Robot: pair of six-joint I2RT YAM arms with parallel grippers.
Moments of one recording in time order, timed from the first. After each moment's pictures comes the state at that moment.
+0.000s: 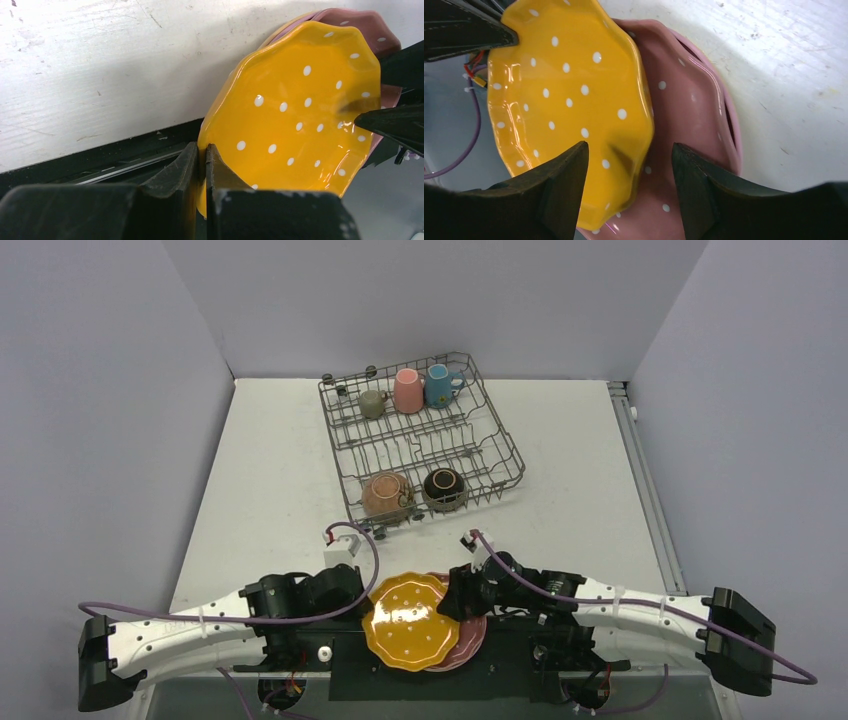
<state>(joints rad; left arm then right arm) -1.21 0.65 0.46 -0.73 -0.29 -1.10 1.12 0.94 0.37 -0.14 -0.06 0.74</state>
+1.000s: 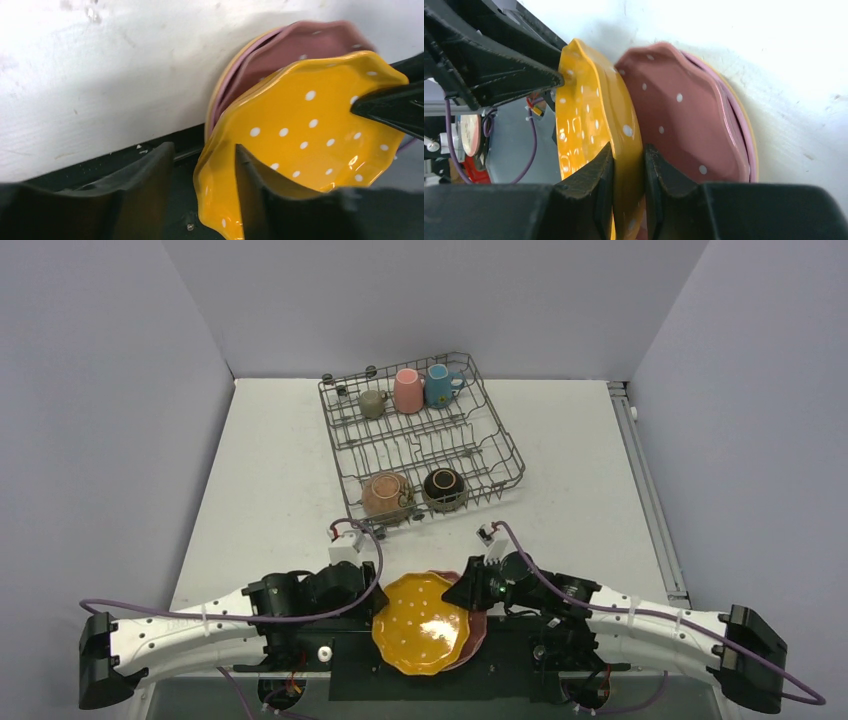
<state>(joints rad) -1.21 0.68 0.42 -0.63 -0.29 -1.10 1.09 0.84 0.25 0.08 -0.08 0.94</state>
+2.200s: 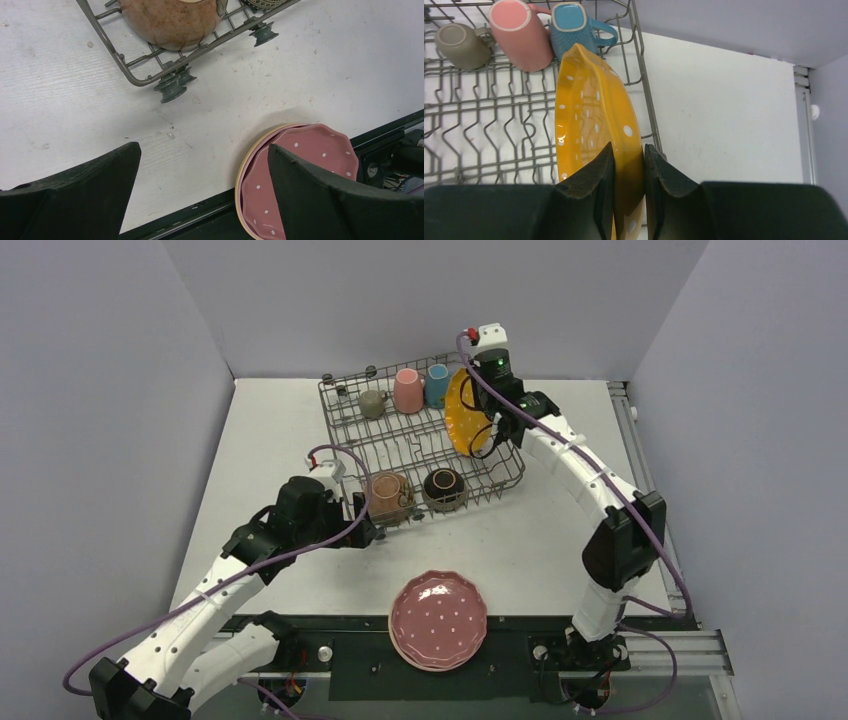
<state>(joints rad) -0.55 0.87 0.79 -0.66 0.03 -0.49 0.52 1.72 1.68 -0.46 0.41 0.07</state>
